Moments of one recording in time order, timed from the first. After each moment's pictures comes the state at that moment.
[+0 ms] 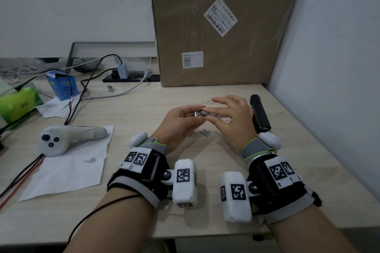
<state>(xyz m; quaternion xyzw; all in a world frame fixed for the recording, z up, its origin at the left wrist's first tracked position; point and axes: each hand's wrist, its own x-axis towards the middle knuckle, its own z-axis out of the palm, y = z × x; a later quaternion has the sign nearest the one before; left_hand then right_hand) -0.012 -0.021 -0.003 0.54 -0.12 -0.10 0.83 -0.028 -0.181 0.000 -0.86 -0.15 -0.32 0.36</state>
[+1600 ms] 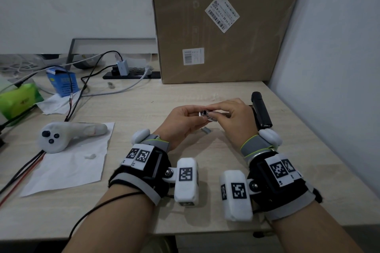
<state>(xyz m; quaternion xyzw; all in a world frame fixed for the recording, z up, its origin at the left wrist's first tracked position) -0.020 -0.026 0.000 0.60 -0.13 -0.11 0.78 -0.035 -0.179 0.004 -0.83 -0.17 -0.29 0.44</state>
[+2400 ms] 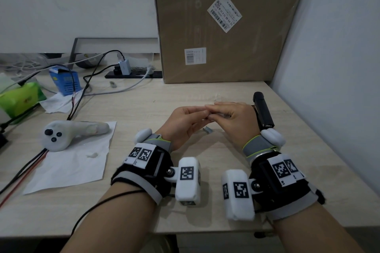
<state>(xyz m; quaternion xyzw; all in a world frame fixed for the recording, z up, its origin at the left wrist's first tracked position) -0.022 -0.026 0.003 0.54 -0.13 -0.14 0.82 -0.036 -0.180 0.006 -0.85 -0.22 -0.30 0.38</state>
